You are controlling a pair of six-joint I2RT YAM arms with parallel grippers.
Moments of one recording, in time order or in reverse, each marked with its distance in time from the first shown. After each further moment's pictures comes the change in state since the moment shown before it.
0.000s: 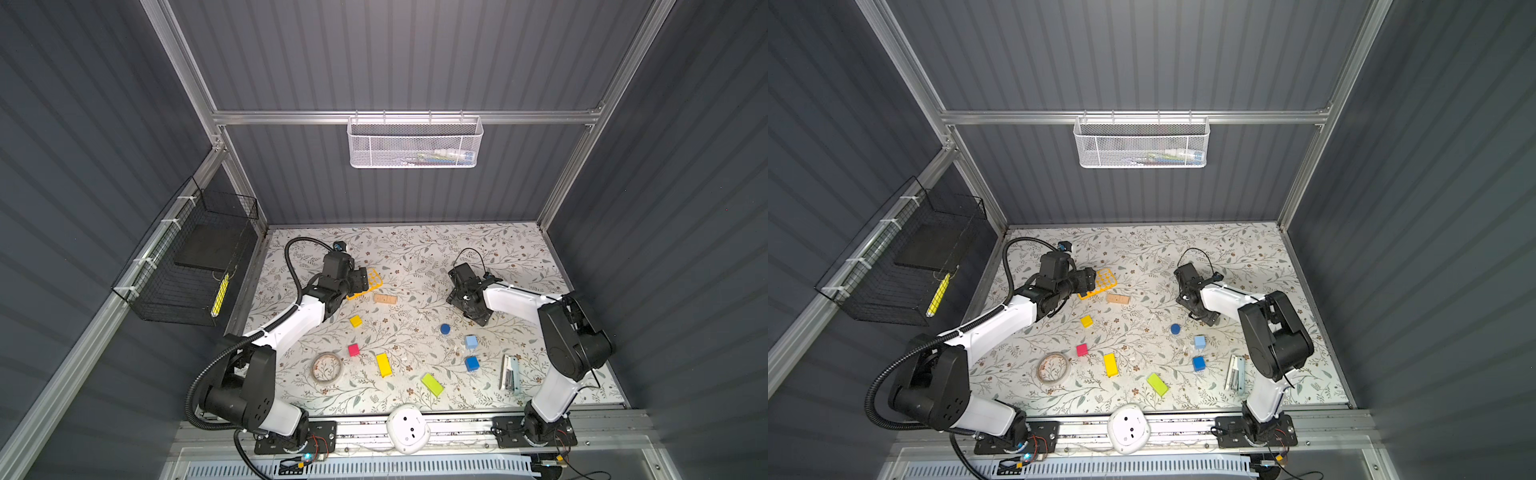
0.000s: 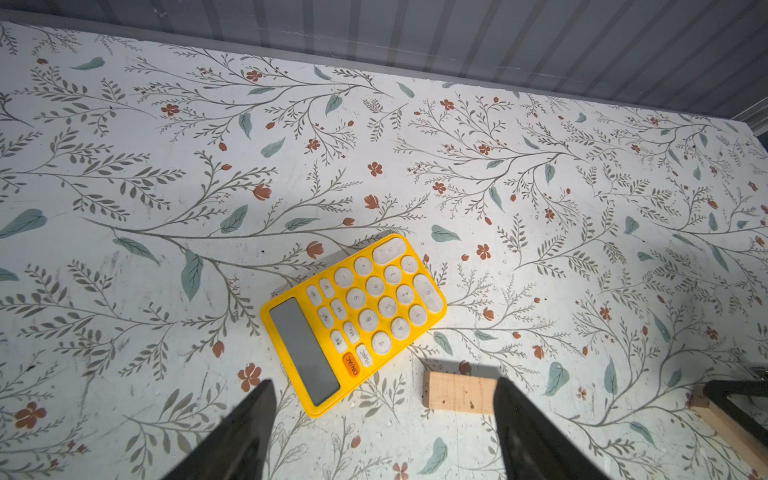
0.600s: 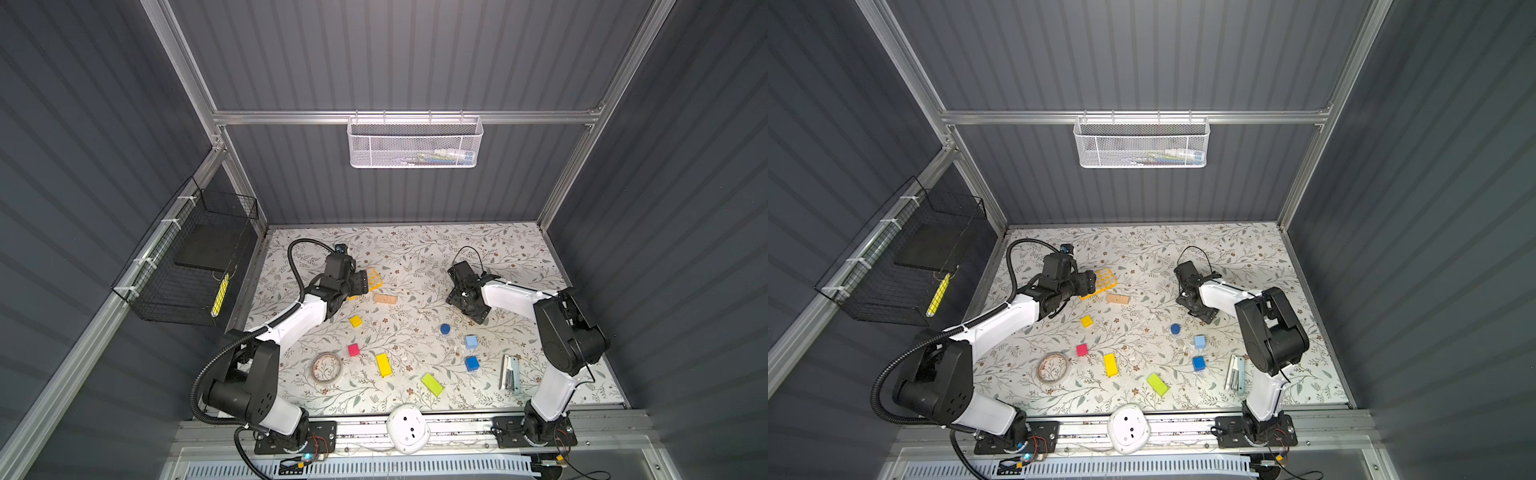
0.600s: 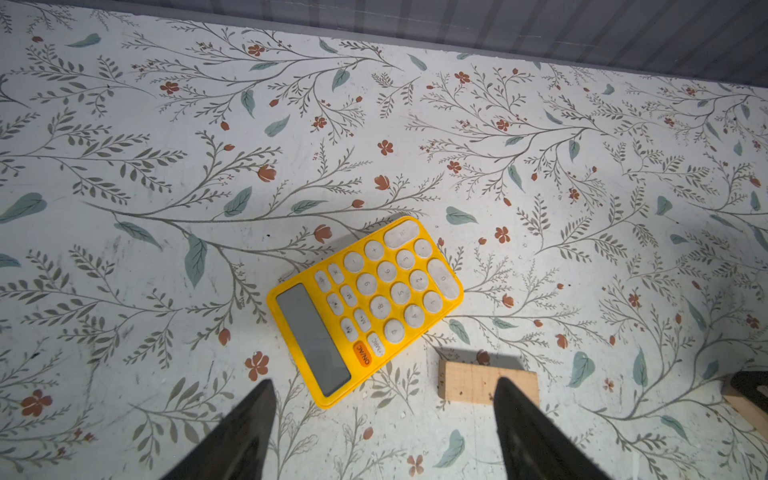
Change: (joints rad) left arm 0.000 0.025 0.000 -0.023 -0.016 0.018; right arm -0.007 0.034 0.035 -0.018 -0.047 -0.027
